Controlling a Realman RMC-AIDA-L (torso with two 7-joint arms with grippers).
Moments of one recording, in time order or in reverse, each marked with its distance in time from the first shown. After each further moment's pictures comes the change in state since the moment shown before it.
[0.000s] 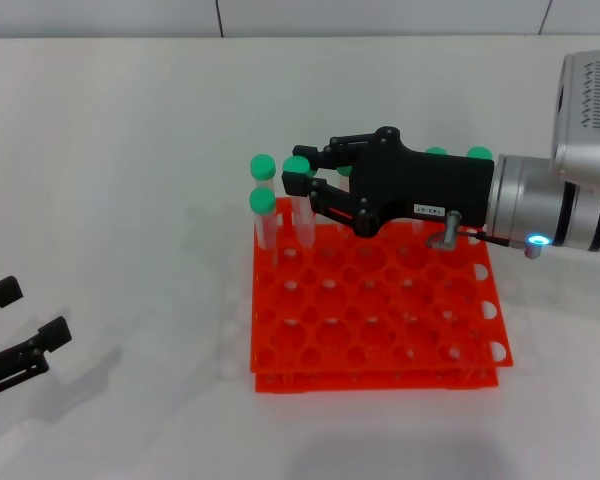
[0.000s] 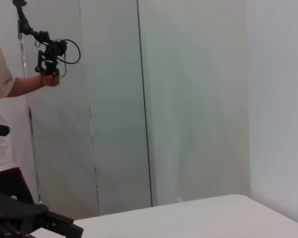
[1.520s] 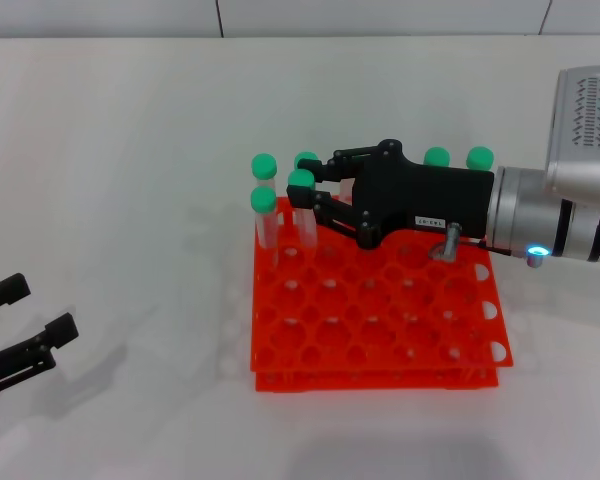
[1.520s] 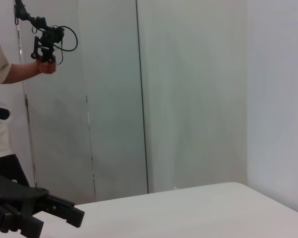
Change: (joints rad) left arm -0.015 0.000 0.002 -0.020 0.000 0.000 0.001; right arm -0.008 0.000 -0.023 0.009 0.002 0.025 -0.026
